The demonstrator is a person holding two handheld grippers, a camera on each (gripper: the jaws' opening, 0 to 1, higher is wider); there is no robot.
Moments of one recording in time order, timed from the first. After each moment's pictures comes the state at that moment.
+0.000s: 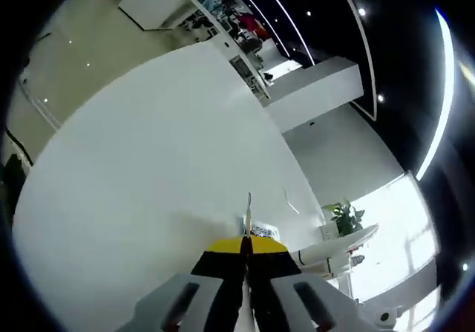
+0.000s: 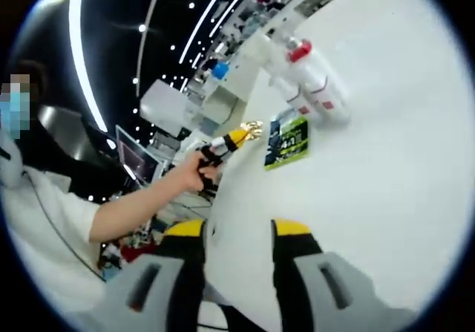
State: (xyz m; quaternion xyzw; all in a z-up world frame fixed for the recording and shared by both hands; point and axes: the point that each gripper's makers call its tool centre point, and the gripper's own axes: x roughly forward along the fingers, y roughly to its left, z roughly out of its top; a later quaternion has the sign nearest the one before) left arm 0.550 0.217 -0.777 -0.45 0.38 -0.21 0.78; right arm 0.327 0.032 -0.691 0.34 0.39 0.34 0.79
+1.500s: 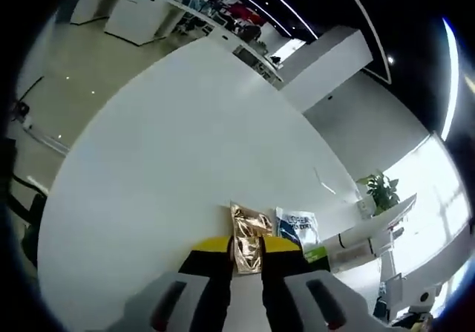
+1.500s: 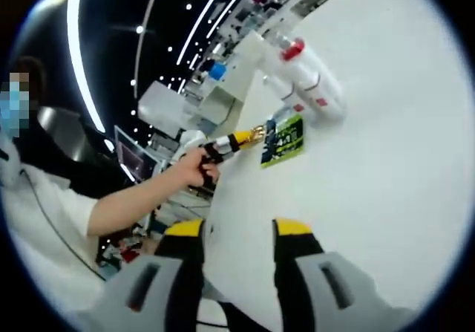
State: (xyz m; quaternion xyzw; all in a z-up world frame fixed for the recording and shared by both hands) left arm 0.549 0.233 -0.792 -0.32 0.41 -0.17 0.84; right arm 0.317 0.031 -0.693 0.34 0.39 0.33 0.79
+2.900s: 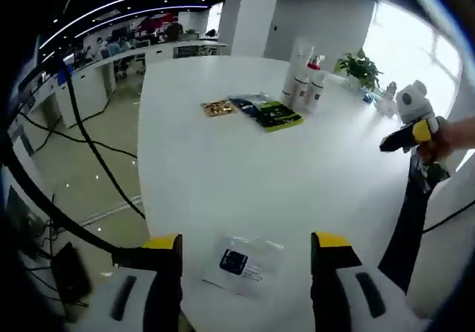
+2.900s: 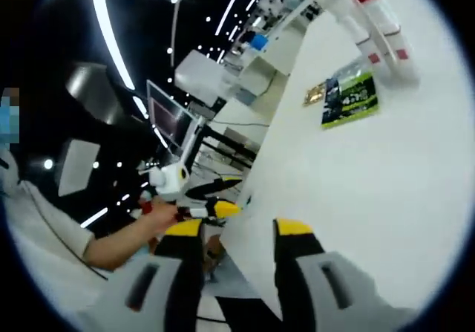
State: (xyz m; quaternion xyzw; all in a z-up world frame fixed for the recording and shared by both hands) left arm 0.288 0.307 -0.787 0.04 0.44 -0.26 0.86; right arm 0.269 0.118 -0.699 0.32 0.39 0.46 0.73
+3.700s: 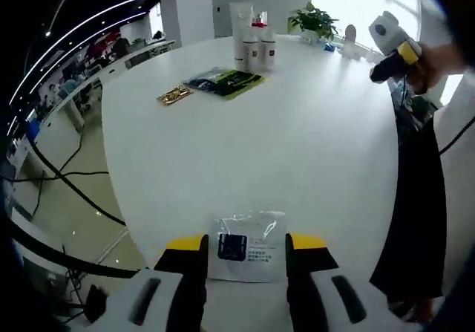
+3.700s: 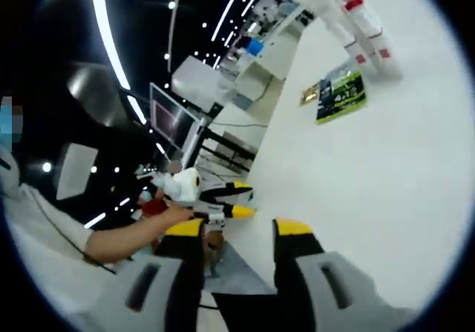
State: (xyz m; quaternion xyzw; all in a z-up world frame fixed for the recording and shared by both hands) left arm 0.269 0.303 -0.807 0.14 0.43 -0.32 0.83; right arm 0.245 0.114 -0.692 0.32 0.39 0.45 0.73
